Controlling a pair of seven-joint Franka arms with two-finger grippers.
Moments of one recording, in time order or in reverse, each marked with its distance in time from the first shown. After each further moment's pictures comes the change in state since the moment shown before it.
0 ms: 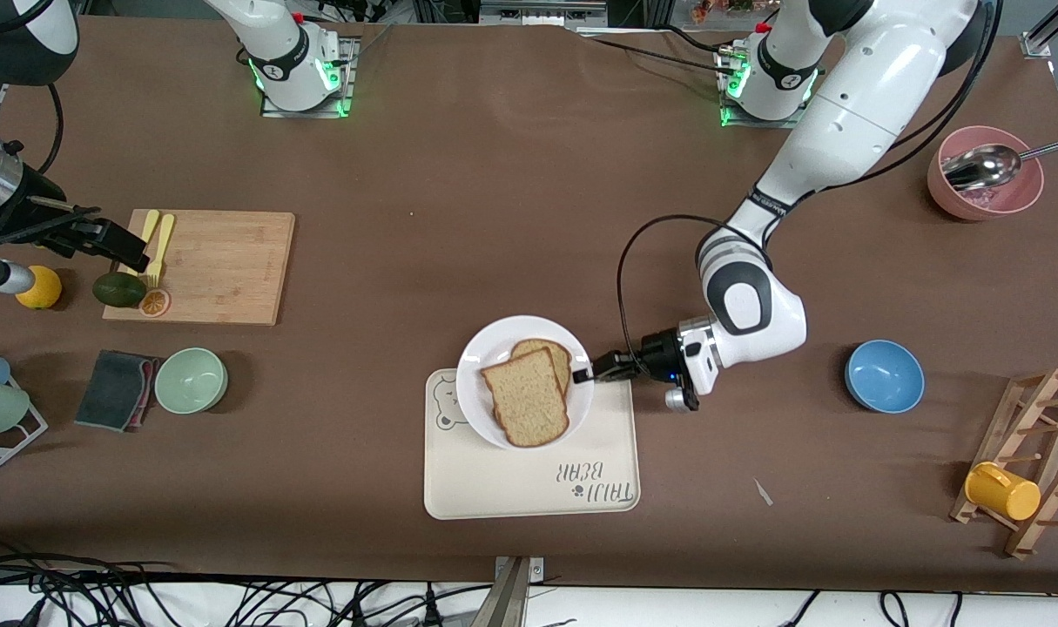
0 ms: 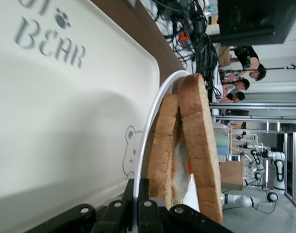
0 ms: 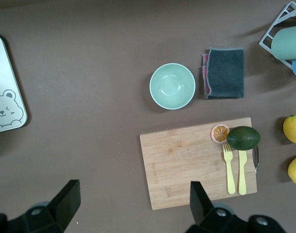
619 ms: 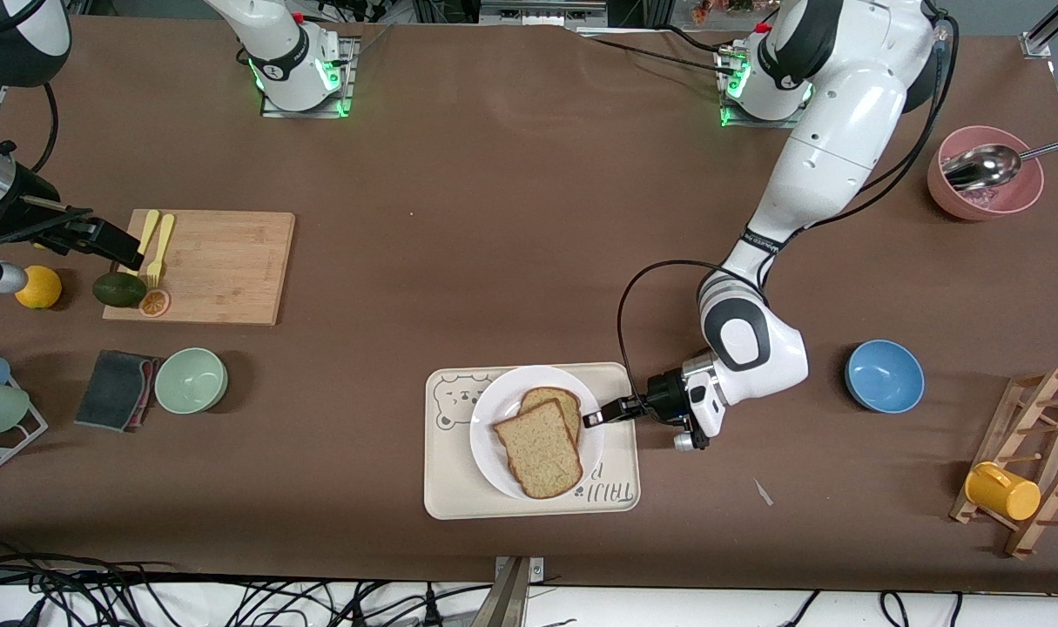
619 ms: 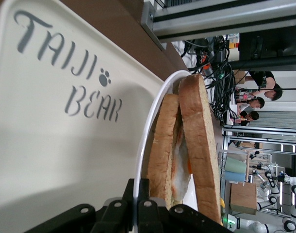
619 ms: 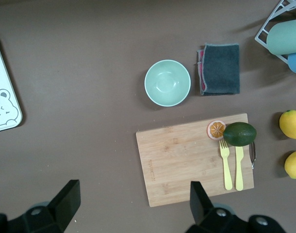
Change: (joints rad) left arm -0.094 0.164 0.132 0.243 0.018 0.000 -0.111; right arm -0.001 0.000 -0.015 0.001 0.000 -0.015 0.000
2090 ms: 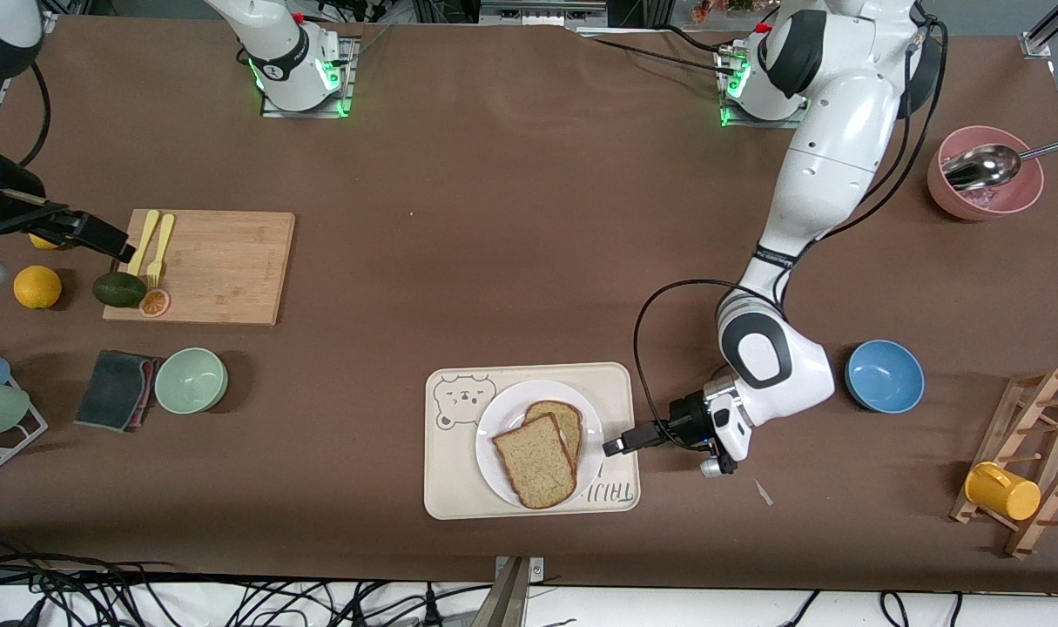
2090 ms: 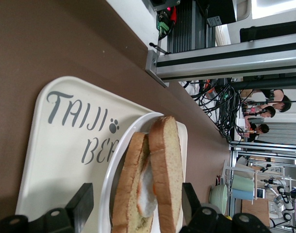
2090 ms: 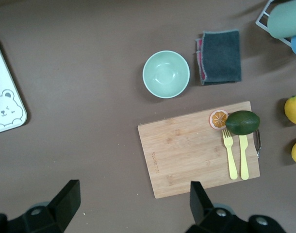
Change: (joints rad) left arm -0.025 0.004 0.112 0.100 0.071 -0.035 -0.133; right arm -0.001 -0.008 -0.057 0.005 0.056 -0.034 0.009
